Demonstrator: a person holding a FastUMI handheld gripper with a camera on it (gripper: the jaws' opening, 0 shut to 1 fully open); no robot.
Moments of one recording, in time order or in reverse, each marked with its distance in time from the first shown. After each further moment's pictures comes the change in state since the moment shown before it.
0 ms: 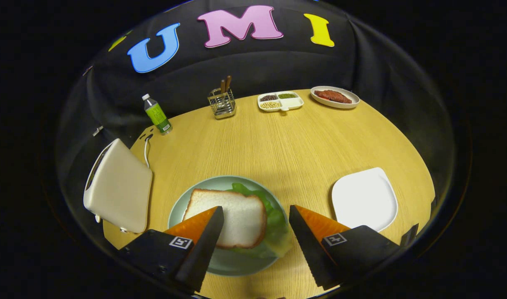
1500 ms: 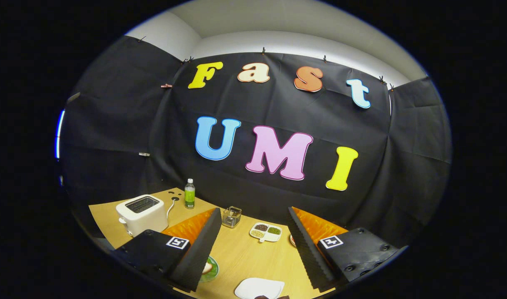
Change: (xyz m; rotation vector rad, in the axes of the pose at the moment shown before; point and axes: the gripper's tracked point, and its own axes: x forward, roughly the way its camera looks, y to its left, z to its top) arm -0.242 -0.030 0.237 -0.483 -0.719 0.193
